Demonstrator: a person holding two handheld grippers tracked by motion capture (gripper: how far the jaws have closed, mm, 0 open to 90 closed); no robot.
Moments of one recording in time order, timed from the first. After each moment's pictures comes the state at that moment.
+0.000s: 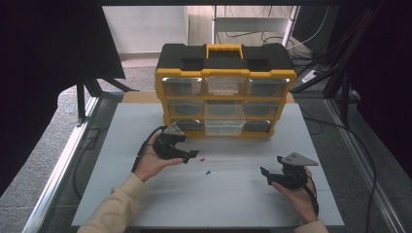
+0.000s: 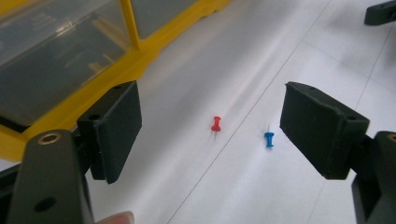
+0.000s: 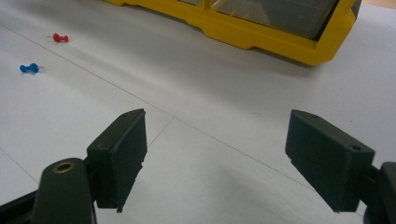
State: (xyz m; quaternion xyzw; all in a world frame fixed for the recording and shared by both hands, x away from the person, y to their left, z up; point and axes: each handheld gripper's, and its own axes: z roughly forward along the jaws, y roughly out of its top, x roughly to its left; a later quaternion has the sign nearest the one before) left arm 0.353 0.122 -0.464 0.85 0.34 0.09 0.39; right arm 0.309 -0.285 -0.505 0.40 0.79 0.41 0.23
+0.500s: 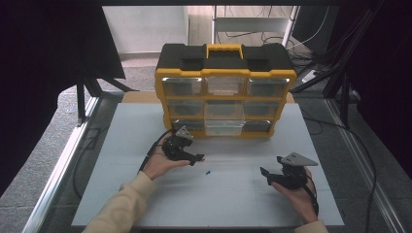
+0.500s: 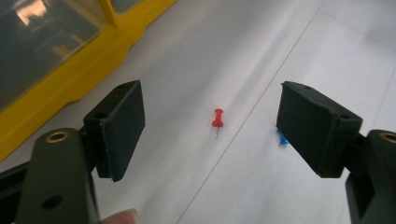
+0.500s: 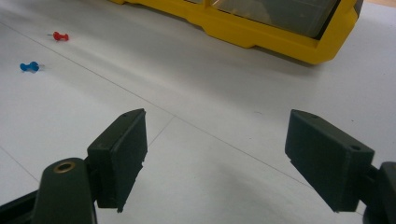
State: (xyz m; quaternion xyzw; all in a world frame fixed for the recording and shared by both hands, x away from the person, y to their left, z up) left arm 0.368 0.100 -0.489 0.87 0.32 0.07 0.35; right arm 0.309 -0.284 -0.505 0.40 0.79 0.41 0.23
